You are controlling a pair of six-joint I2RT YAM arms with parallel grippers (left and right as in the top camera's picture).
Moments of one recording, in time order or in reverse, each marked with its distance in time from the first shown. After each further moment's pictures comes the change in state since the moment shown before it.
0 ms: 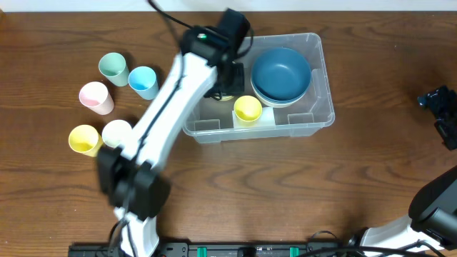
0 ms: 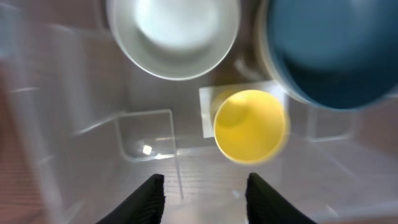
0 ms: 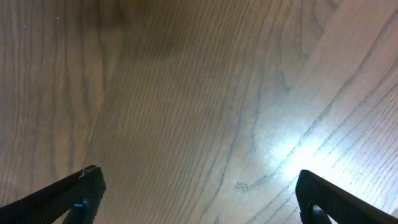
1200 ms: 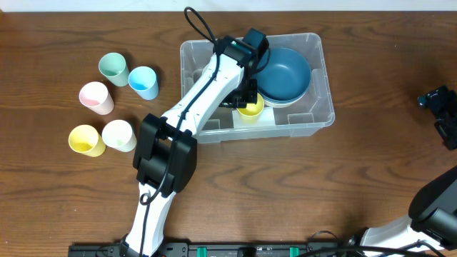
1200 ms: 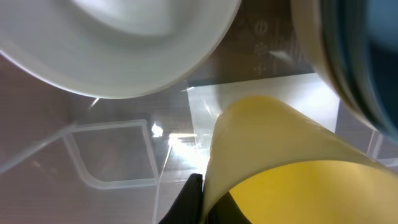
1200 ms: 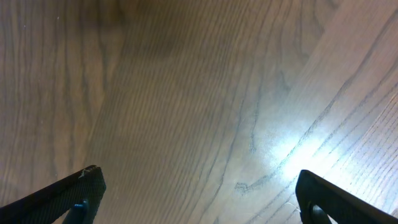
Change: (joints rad) left arm -0.064 0.288 0.021 0.029 -0.002 -0.019; right arm 0.000 0.000 0.000 0.000 0.000 0.000
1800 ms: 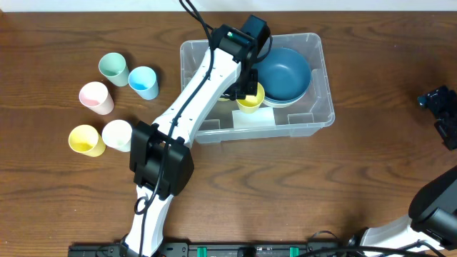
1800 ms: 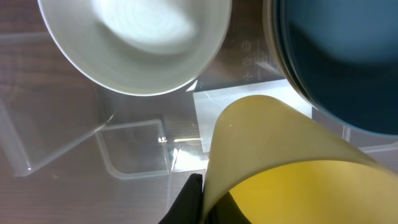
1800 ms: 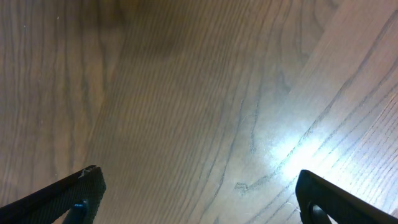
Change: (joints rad) left arm 0.000 -0.030 0.129 -0.089 -0.038 0.031; right arm 0.000 0.000 0.000 0.000 0.000 0.000
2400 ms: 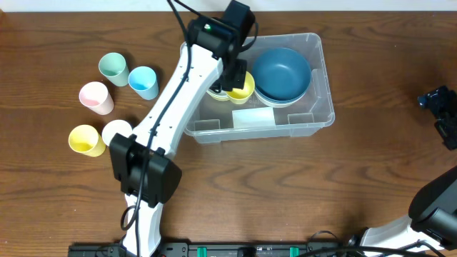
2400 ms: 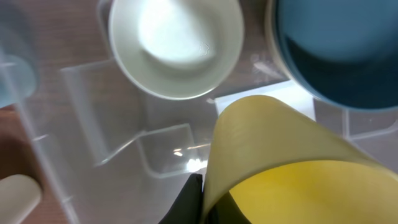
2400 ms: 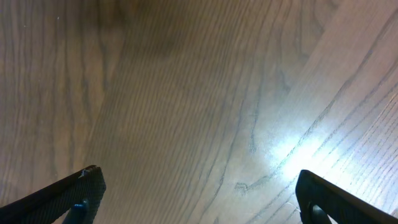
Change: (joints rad) left arm 0.040 -0.093 0.012 -0.016 -0.025 0.134; right arm 0.000 0.000 0.000 0.000 0.000 0.000
